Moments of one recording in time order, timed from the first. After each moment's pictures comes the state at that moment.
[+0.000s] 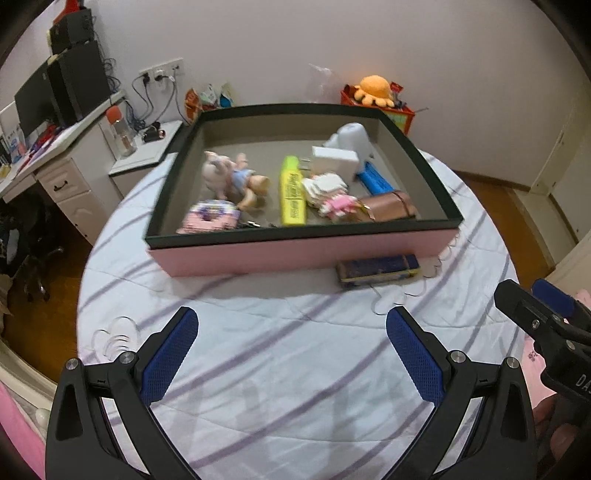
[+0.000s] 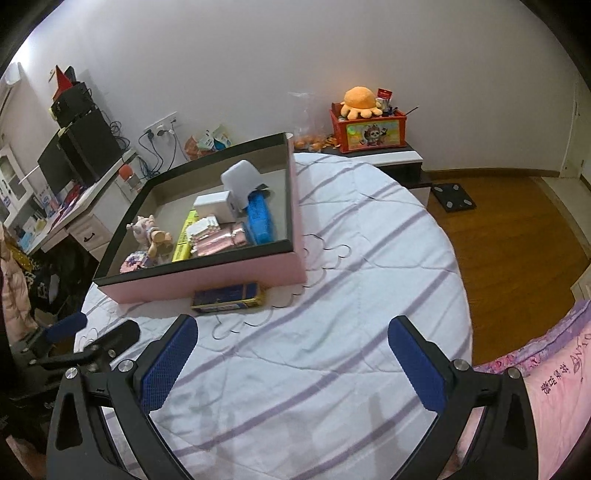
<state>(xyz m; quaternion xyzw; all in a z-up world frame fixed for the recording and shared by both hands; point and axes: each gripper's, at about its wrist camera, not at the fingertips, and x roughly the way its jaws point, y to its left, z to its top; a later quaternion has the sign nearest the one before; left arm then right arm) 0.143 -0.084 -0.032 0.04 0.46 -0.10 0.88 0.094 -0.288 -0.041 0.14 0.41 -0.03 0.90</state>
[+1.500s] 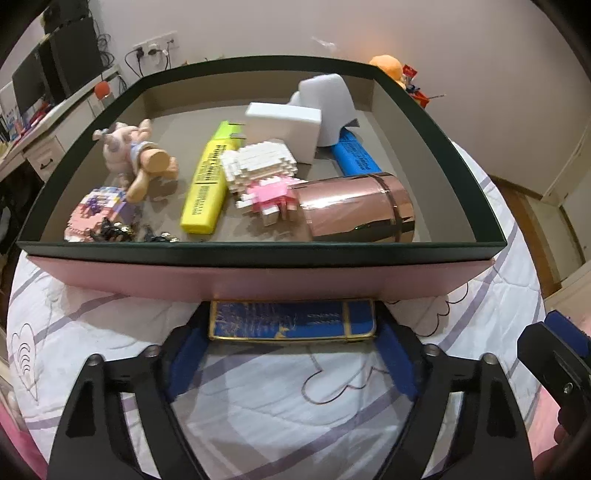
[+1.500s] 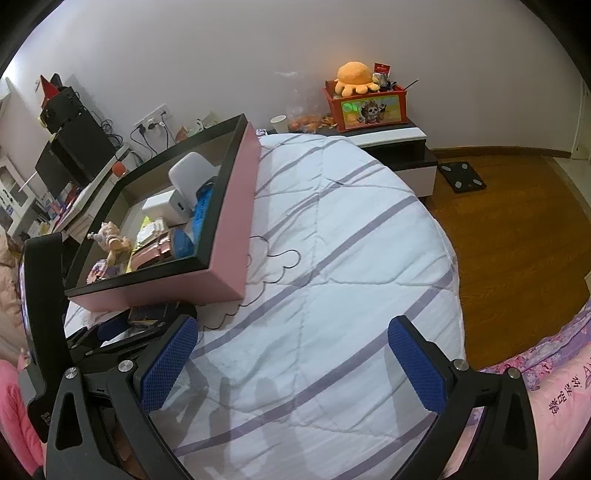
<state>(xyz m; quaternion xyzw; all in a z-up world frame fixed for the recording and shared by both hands) 0.197 -0.155 -0.098 0.01 0.49 -0.08 0.86 0.132 -0.344 -0.078 0.17 0.44 0.00 0.88</state>
